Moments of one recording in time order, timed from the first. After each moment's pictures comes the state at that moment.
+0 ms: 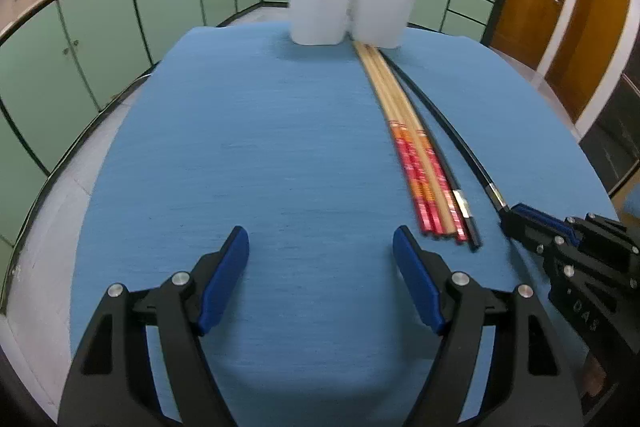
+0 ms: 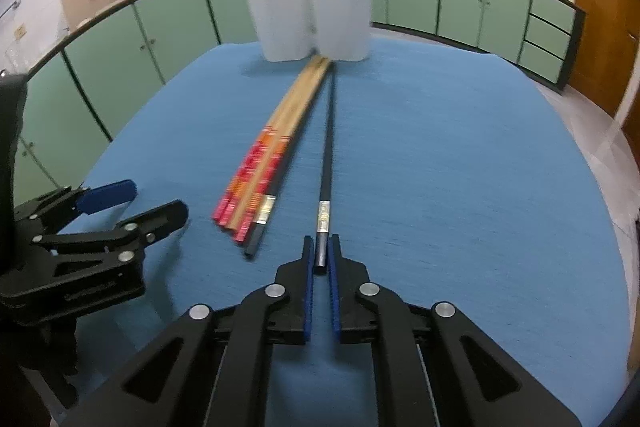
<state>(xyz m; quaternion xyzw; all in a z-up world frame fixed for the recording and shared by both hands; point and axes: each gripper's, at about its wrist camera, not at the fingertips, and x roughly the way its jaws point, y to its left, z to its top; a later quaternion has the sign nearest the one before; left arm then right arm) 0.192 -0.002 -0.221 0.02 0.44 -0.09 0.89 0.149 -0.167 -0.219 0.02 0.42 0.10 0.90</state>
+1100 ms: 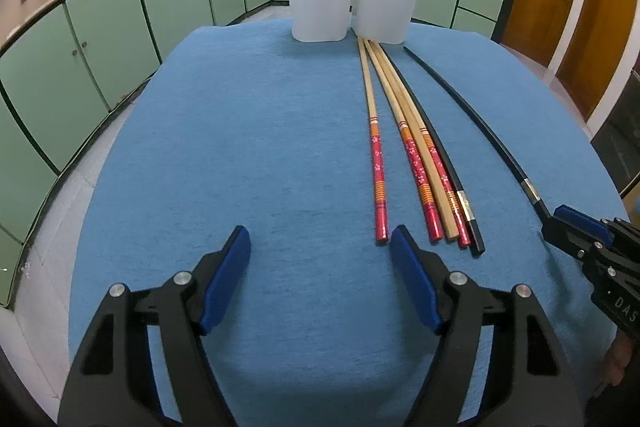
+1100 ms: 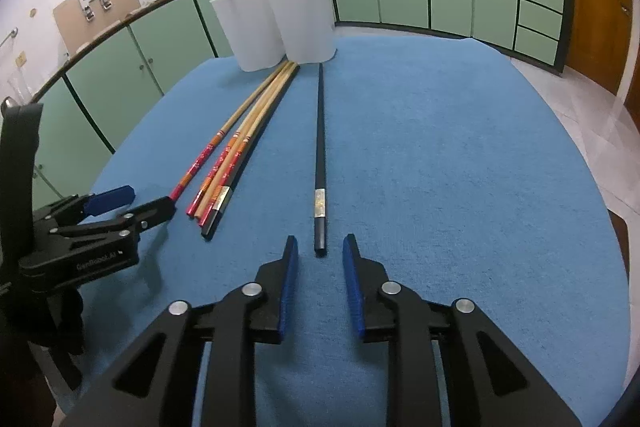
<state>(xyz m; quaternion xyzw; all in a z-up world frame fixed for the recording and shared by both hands) 0.199 -0.015 -0.221 0.02 0.44 -0.06 0.89 0.137 -0.209 -0.220 0.06 0.42 0.11 0.90</state>
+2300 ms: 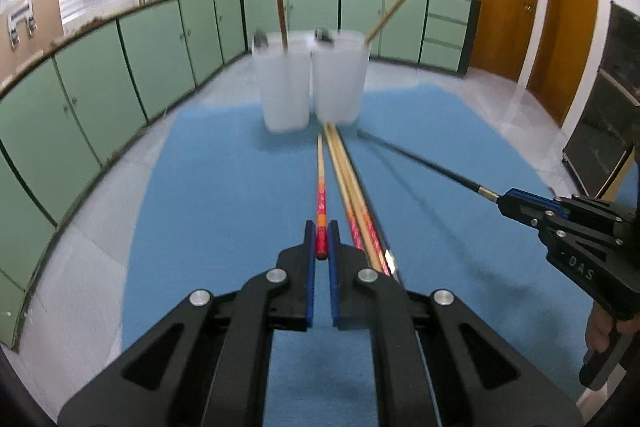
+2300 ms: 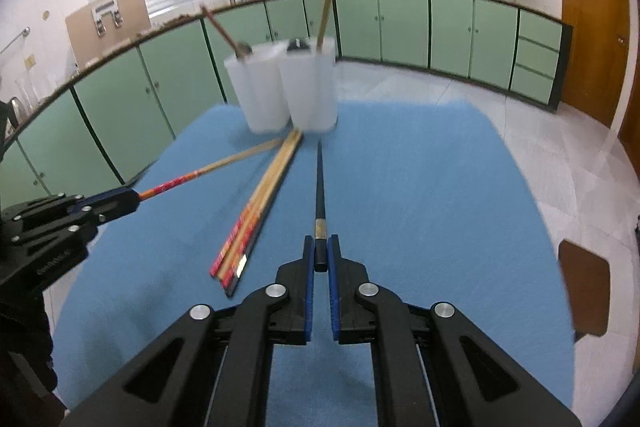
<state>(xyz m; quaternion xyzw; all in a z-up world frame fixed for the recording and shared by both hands) 0.168 -0.023 -0.134 0.05 0.36 -0.11 0.93 0.136 -0.220 -0.150 0.04 0.35 0.11 0.93</state>
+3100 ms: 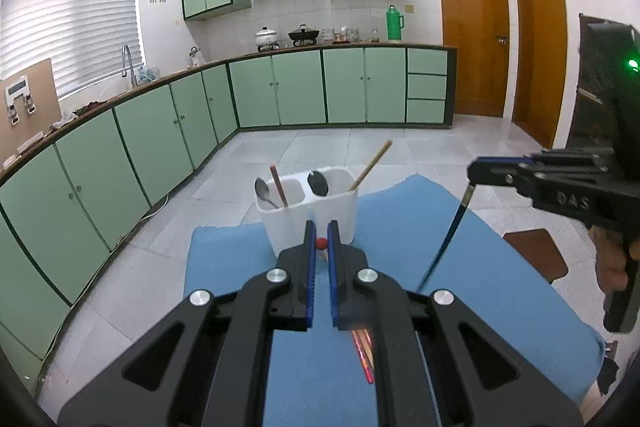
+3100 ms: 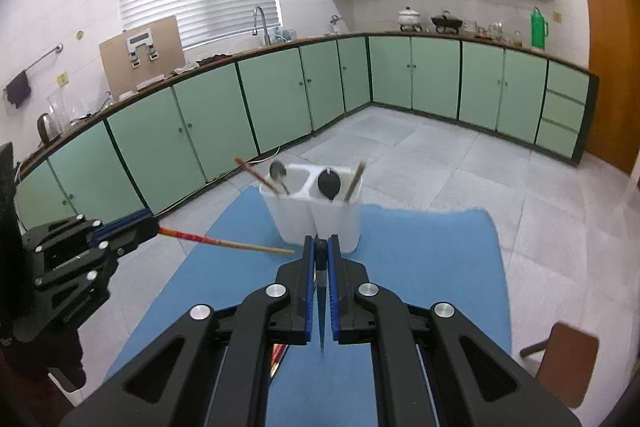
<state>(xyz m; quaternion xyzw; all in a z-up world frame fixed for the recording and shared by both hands) 0.185 -0.037 -0.017 0.08 0.24 -0.14 0.96 0.196 -0.228 -0.009 0.02 0.30 0.17 0.94</state>
